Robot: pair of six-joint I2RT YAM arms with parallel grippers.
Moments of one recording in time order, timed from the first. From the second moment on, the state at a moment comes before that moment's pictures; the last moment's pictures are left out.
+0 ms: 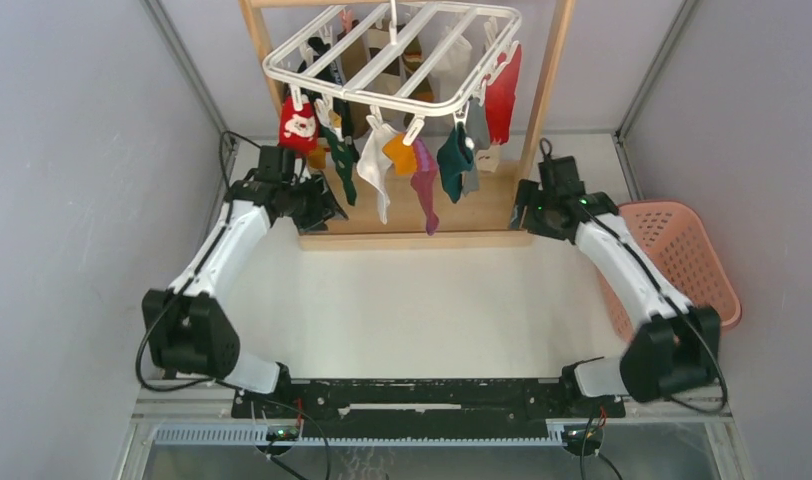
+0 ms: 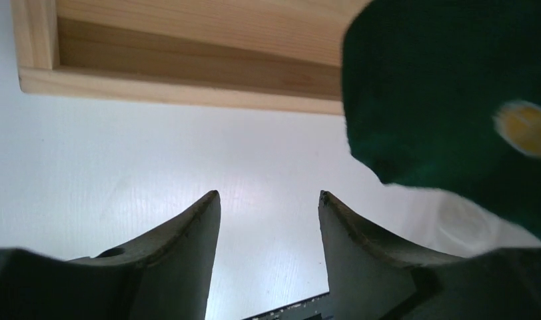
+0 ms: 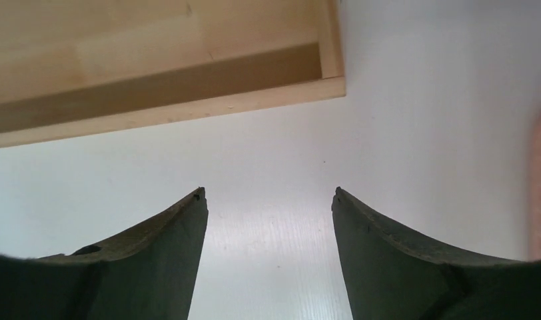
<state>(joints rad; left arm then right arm) -0.15 1.52 1.31 -0.75 0.25 -0.54 0.22 1.43 1.16 -0.73 0.05 0.41</state>
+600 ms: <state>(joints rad) -0.18 1.12 1.10 -0.74 0.31 -0.52 -0.10 1.13 1.16 -0.87 0.28 0.42</state>
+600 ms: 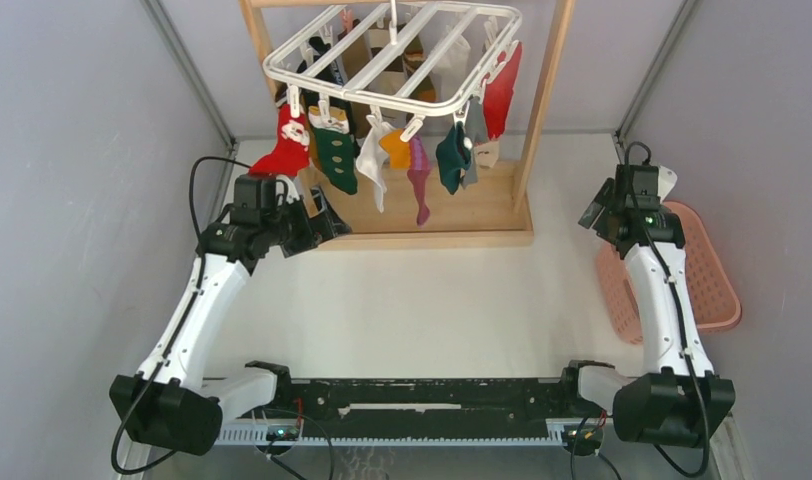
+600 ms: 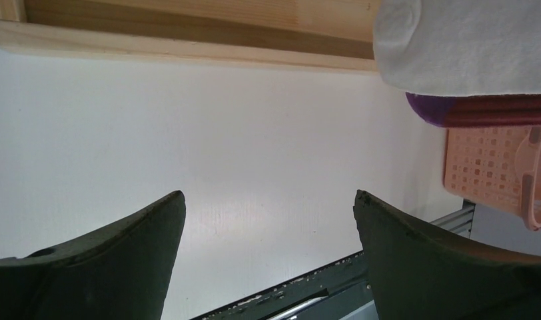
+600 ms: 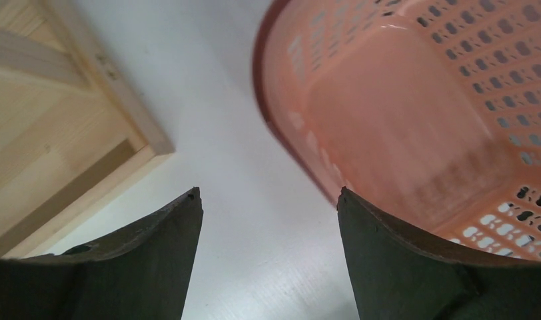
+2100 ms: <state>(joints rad) -0.19 1.00 1.03 -0.72 0.34 -0.46 0.38 1.10 1.17 -1.01 0.27 0.41</state>
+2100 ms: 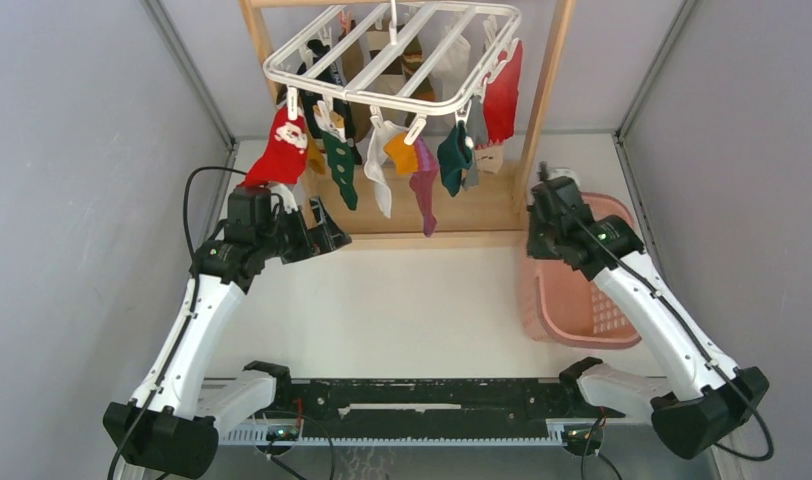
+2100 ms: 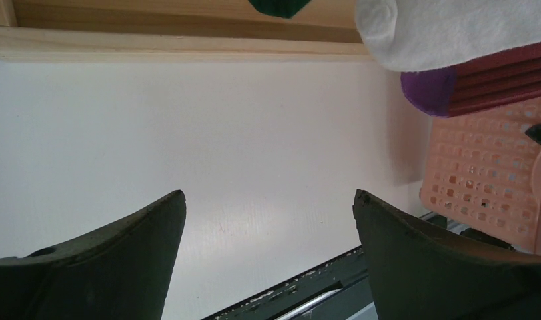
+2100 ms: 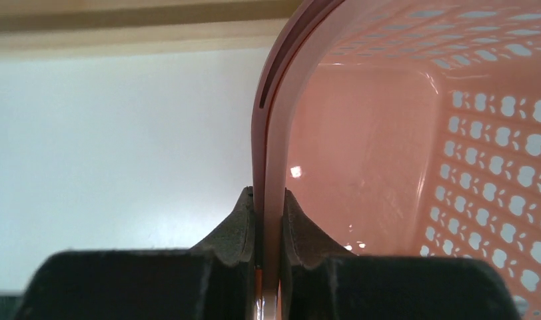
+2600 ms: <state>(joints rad) -0.21 0.95 1.00 -0.72 0.28 -0.47 1.21 1.43 1.28 -0.92 0.38 0.08</state>
